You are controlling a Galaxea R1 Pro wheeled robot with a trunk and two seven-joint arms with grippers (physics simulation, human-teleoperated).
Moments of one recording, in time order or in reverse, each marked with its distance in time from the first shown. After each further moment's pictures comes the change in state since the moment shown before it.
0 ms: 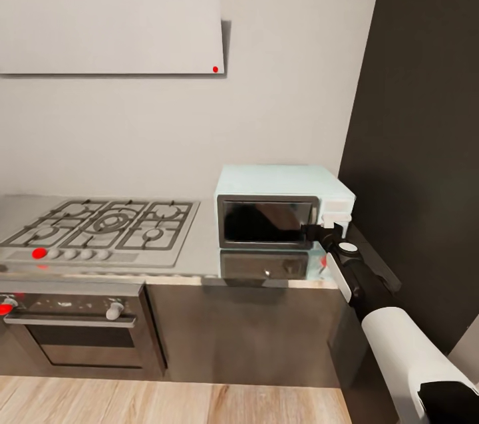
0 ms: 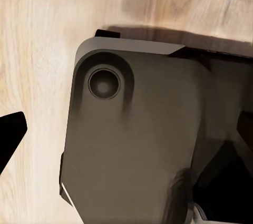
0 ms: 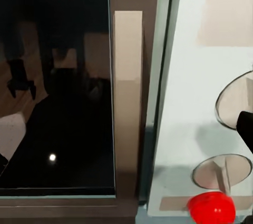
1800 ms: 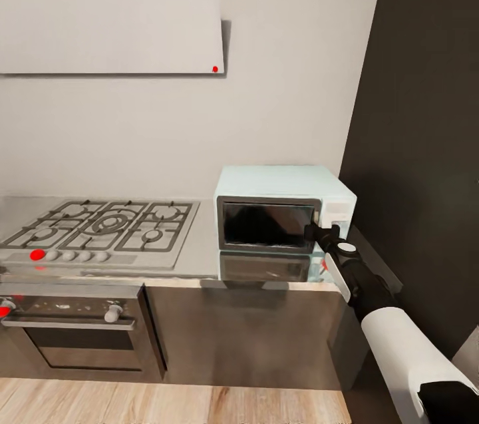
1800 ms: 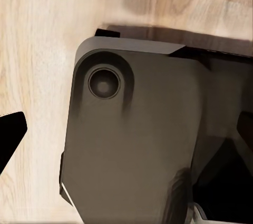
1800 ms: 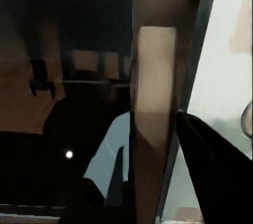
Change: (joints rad) left arm 0.000 0.000 0.000 0.001 0.000 0.001 0.000; right arm 0.000 0.000 0.018 0.000 -0.012 -0.001 0.016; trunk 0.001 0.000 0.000
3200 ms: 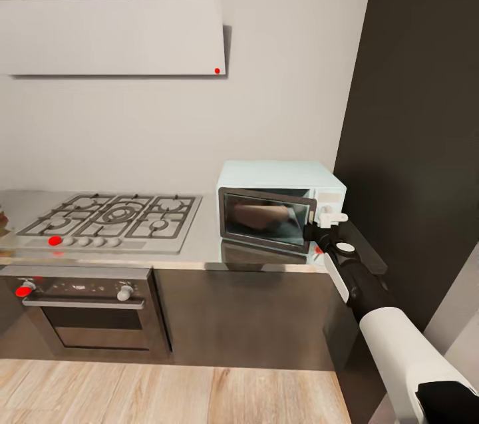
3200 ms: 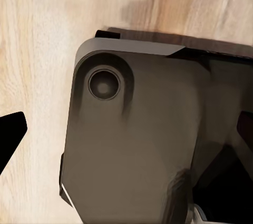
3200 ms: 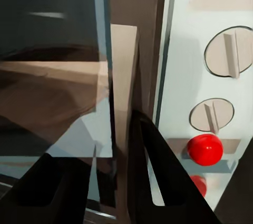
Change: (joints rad) left arm 0.000 0.000 0.000 -0.001 0.000 -0.003 0.000; right arm 0.000 0.010 -0.007 0.000 0.002 0.000 -0.005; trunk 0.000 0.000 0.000
